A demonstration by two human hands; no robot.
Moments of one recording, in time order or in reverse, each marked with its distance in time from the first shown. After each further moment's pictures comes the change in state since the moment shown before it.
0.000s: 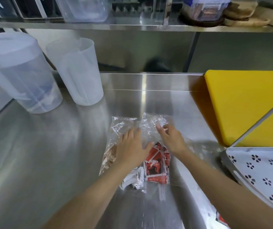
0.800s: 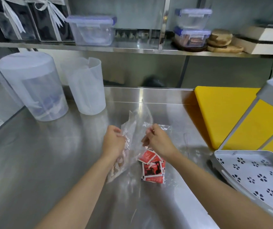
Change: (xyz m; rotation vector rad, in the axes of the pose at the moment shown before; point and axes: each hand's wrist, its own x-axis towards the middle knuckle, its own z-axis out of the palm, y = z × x) left_hand -0.021 -0.021 -0.058 -0.825 0.316 -0.382; right_hand -0.059 -0.065 -0.005 0.241 -0.112 -0.144
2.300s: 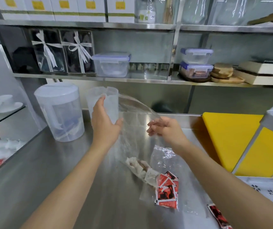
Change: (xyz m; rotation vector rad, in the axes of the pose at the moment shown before) left_hand 0.005 0.097 -0.102 0.048 0.312 0.582; right_hand 0.013 -0.090 -0.020 0.279 0.021 -0.328
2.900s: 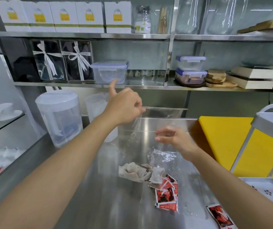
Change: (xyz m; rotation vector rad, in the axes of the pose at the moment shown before) left_hand 0.044 0.076 -0.005 0.560 -0.391 0.542; right_hand -0.017 0.004 -0.032 -0.113 -0.083 0.082
